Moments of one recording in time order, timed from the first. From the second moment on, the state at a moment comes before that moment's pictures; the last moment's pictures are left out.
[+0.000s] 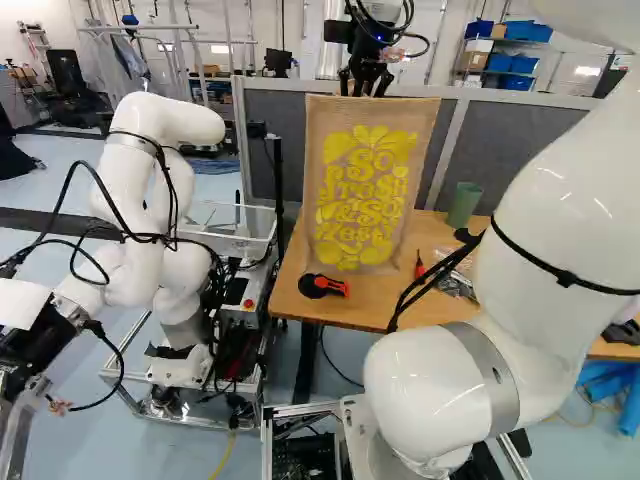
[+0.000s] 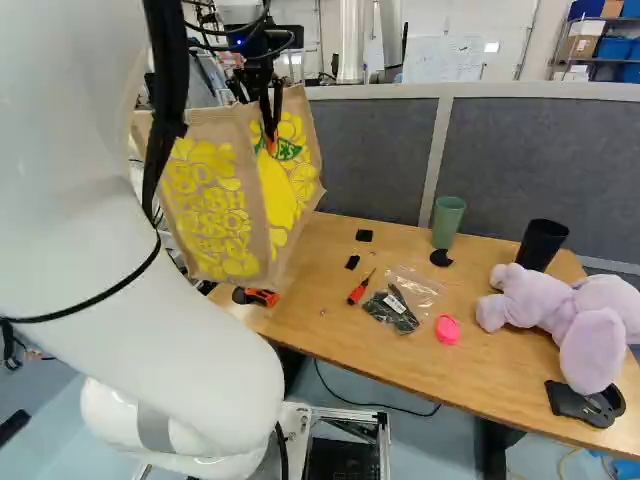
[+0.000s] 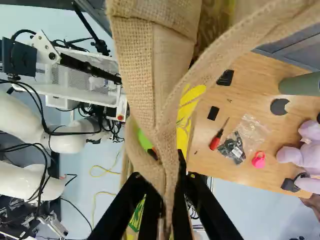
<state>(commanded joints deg) 2.7 0.6 -81.9 1.3 -73.9 4.2</state>
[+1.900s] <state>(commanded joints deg) 2.1 -22.4 -96.8 1.3 -71.2 4.2</state>
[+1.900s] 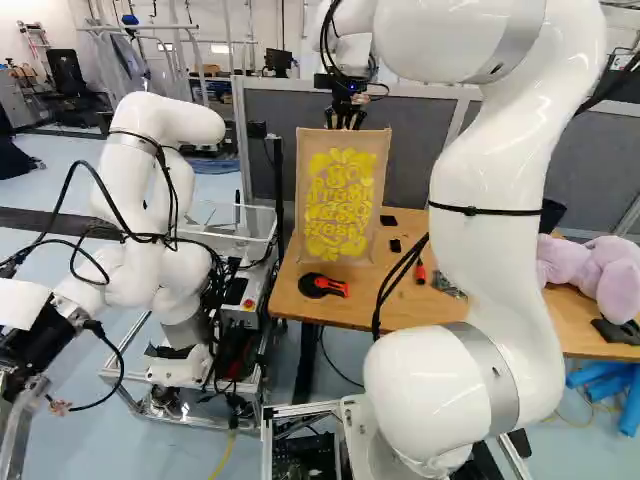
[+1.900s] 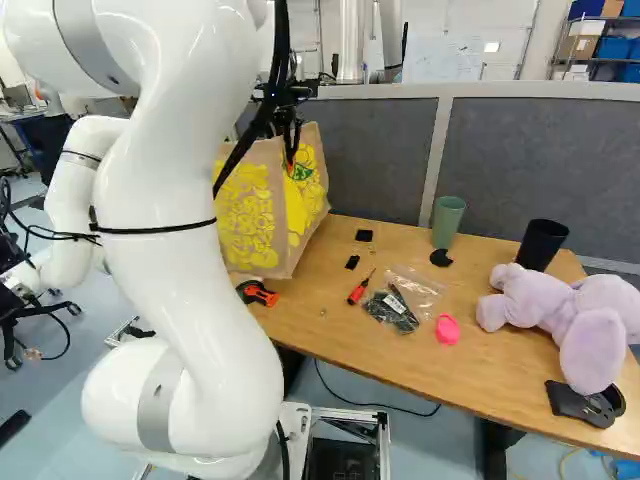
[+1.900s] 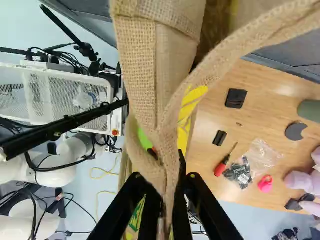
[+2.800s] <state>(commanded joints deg) 1.9 -34.3 -107.3 1.3 -71.2 4.2</state>
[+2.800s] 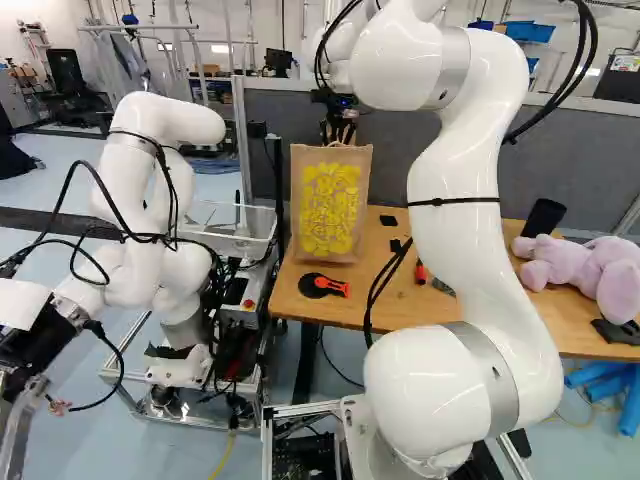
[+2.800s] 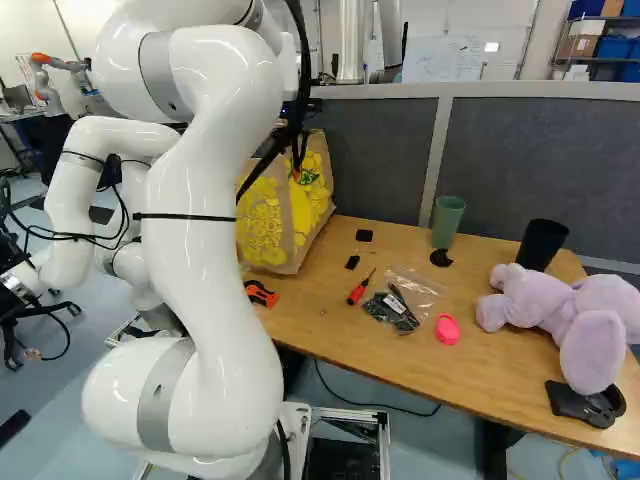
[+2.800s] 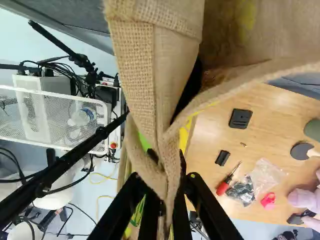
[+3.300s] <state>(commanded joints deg) 1.9 -34.6 -107.5 1.3 -71.2 4.2</state>
